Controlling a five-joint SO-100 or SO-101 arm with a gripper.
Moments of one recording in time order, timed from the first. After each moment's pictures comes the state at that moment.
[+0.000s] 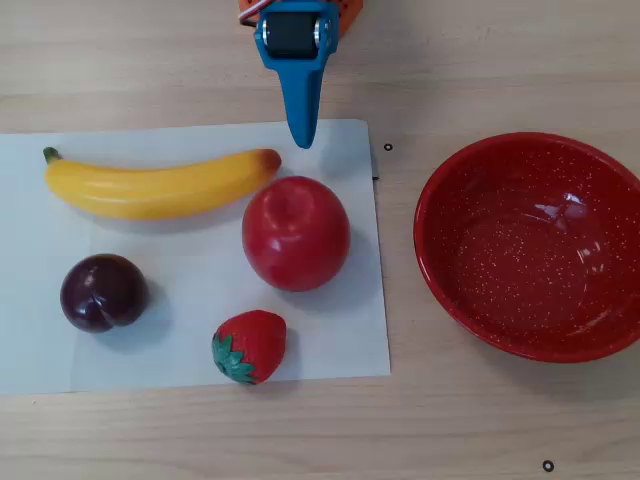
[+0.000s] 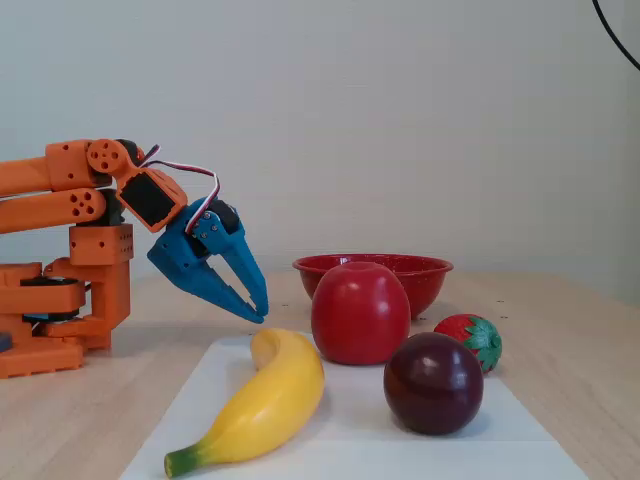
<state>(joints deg) 3.0 188.0 179.6 52.8 -17.5</state>
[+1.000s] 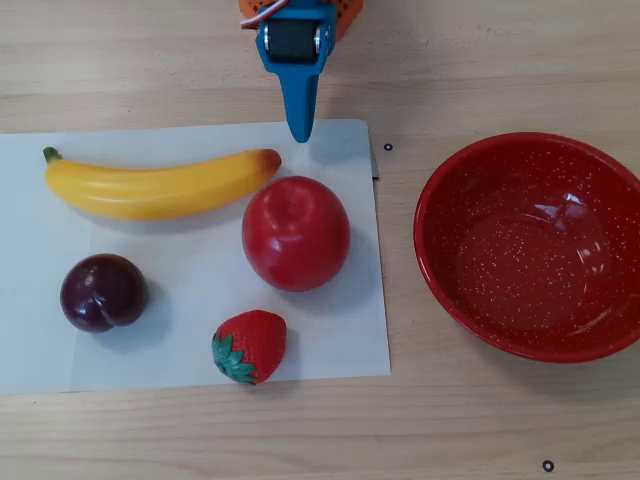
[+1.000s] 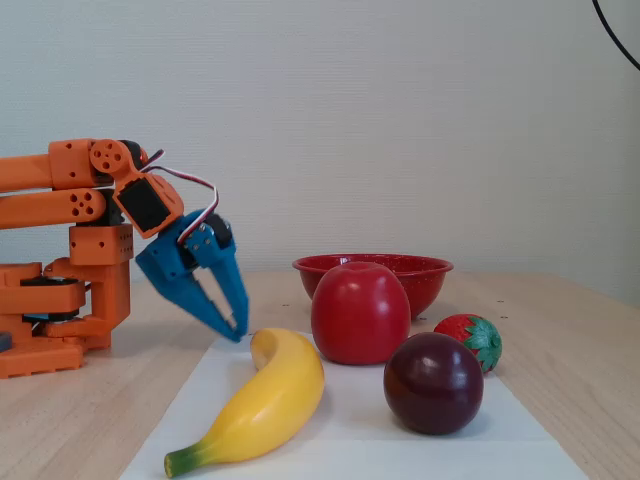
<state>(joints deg) 2.9 183.3 174.5 59.9 -15.7</state>
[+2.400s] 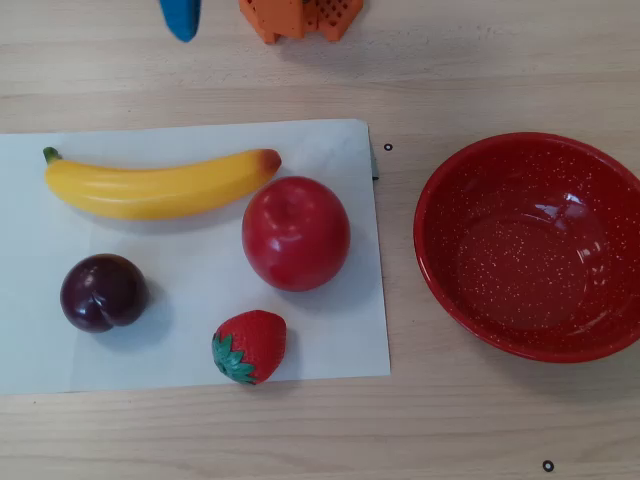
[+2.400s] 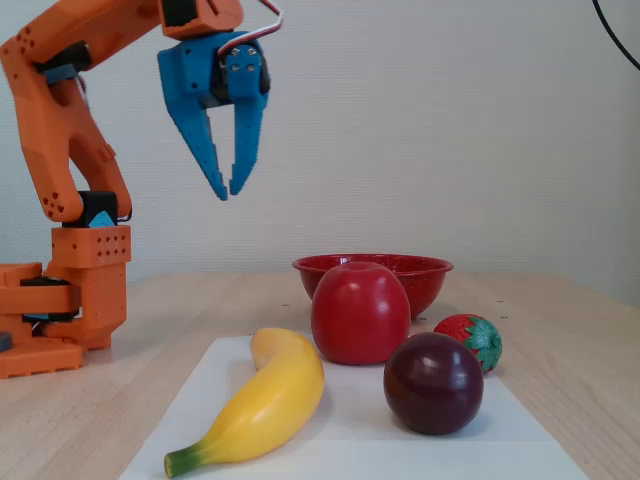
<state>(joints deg) -22.0 111.9 83.4 102.6 15.4</state>
